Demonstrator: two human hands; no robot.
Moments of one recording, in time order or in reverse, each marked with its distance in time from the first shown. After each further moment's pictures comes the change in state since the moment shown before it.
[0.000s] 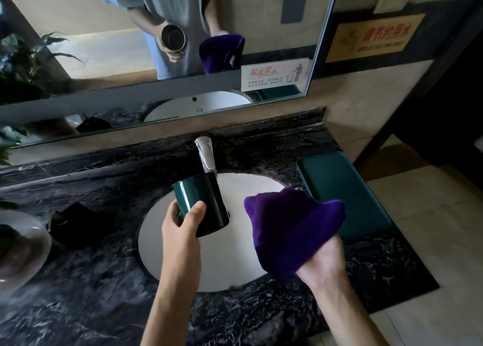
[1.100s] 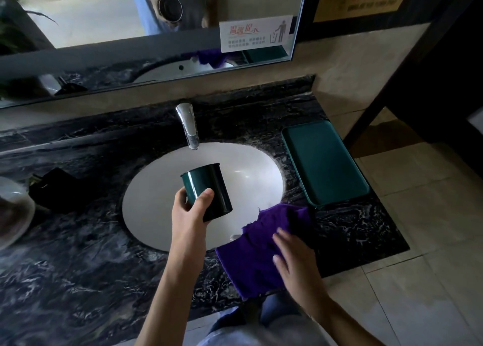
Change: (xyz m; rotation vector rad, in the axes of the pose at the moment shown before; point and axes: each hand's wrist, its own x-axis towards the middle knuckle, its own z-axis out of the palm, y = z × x) left_hand -0.048 -0.051 0.026 0.053 -0.012 -0.187; right_hand -0.044 0.024 -0.181 -2.263 0.040 -0.708
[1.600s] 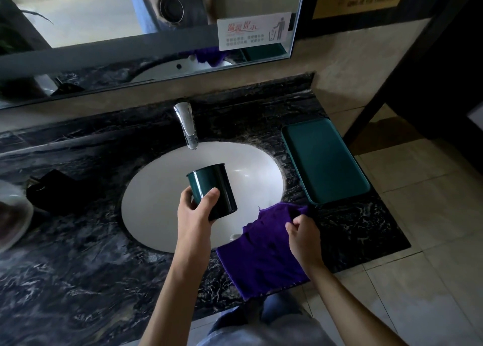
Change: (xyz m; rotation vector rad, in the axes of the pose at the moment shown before) left_hand 0.007 -0.008 0.005 -0.031 -0.012 -0.028; right_hand 0.065 0.001 -0.009 0.310 -0.030 0.703
